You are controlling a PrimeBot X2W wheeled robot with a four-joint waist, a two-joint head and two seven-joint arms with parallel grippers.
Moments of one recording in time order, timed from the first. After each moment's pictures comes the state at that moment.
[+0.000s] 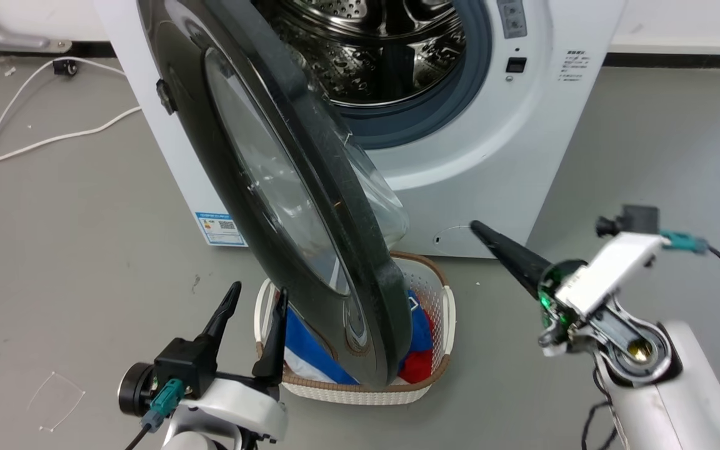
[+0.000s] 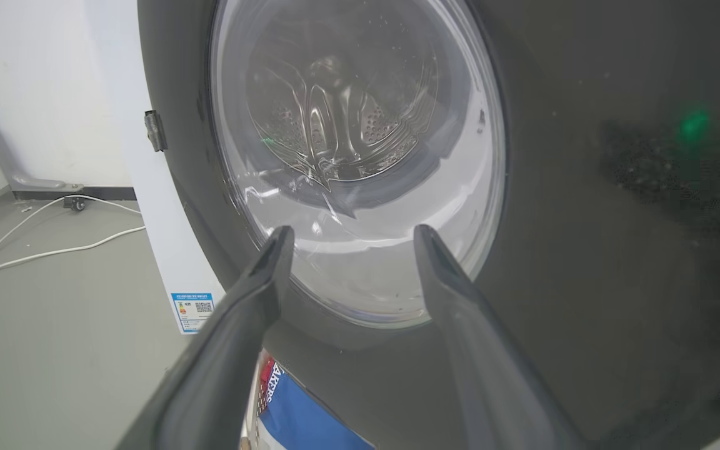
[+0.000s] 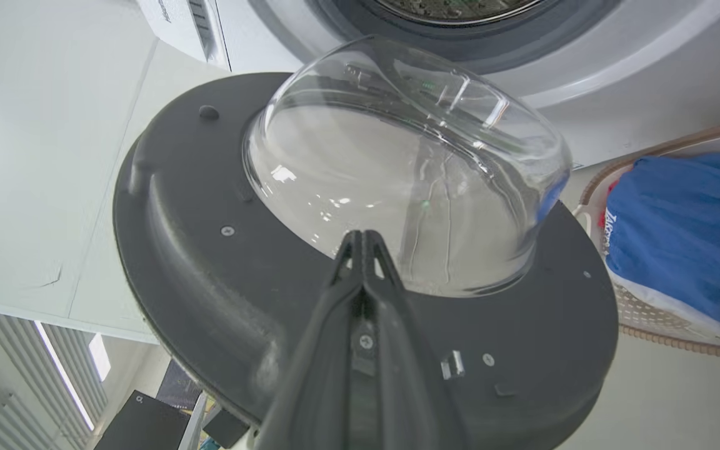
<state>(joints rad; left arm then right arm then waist) -0.11 0.06 -0.14 0.22 -0.17 -0.13 -0.26 -0.42 -0.05 0.12 0.33 1.36 0.13 0.56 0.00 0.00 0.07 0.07</state>
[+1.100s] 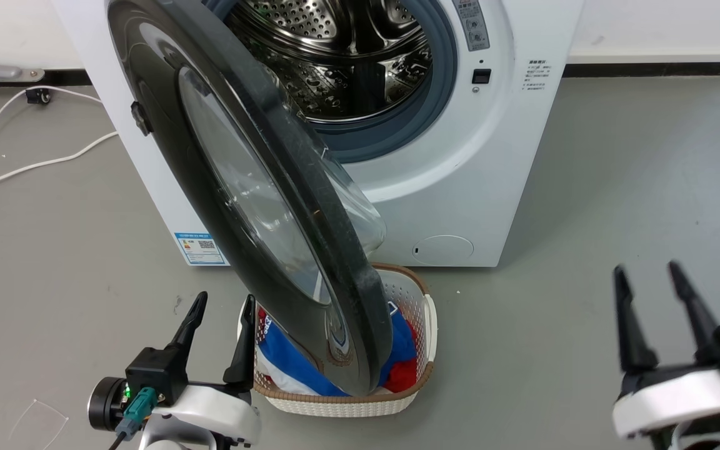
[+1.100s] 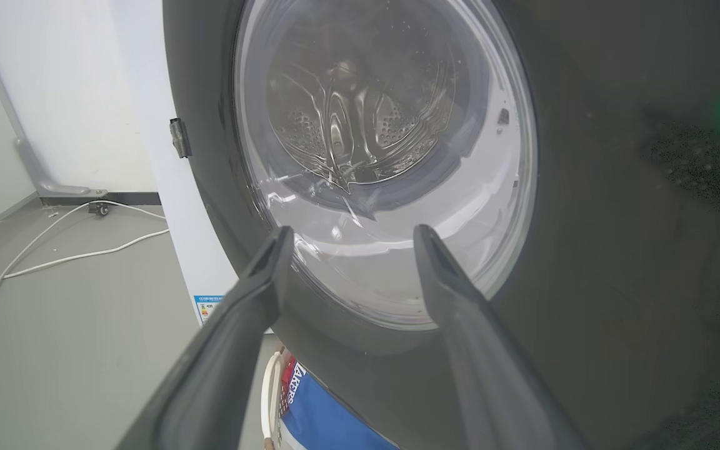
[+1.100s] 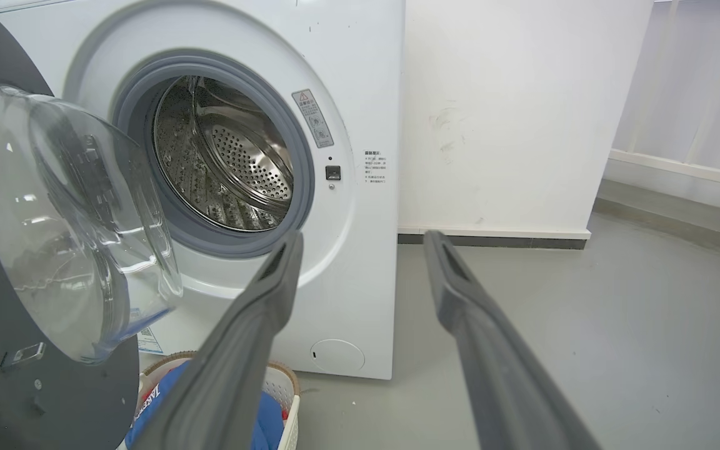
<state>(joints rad) -0.08 0.06 -0.04 0.23 -0.13 -0.13 -0.26 0.02 -0.10 -0.06 -0.11 0.13 0.13 -0.08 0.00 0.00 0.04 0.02</state>
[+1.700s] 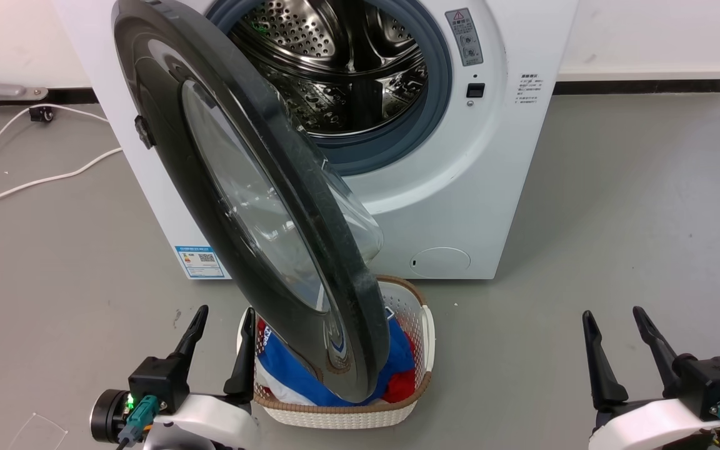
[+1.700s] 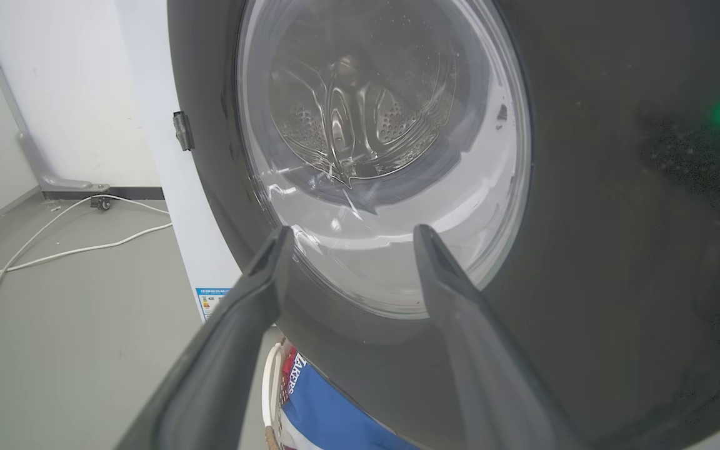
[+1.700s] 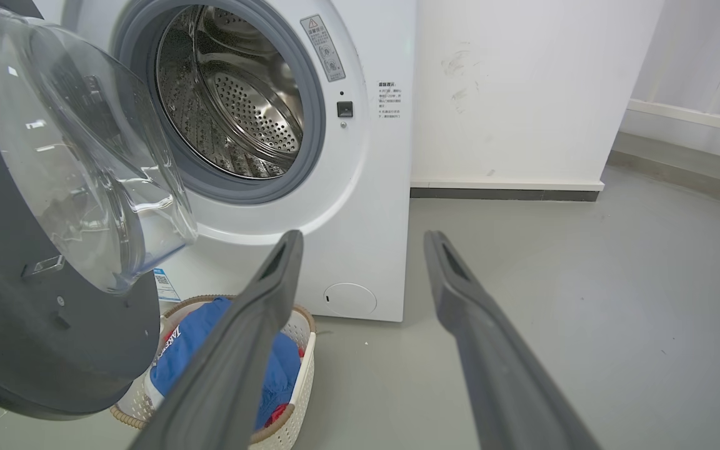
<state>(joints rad) -0.07 0.06 -0.04 0.26 -0.14 -0.13 -0.26 0.08 -0.06 -0.02 -0.01 0.09 0.13 -0.09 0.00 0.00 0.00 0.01</state>
